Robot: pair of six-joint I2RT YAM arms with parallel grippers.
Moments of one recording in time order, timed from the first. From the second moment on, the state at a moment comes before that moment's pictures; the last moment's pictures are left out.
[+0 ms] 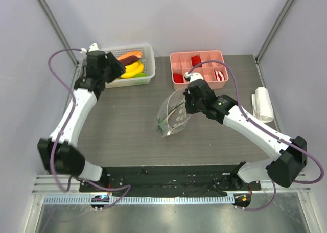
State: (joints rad) left arm -0.13 1.52 1.46 -0.46 -0.09 -0.67; right arm 0.72 1.34 1.22 -0.62 0.23 0.34
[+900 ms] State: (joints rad) left arm -1.02 1.35 1.24 -0.31 -0.25 -0.38; right arm 0.72 1.34 1.24 -0.62 0.20 0.37
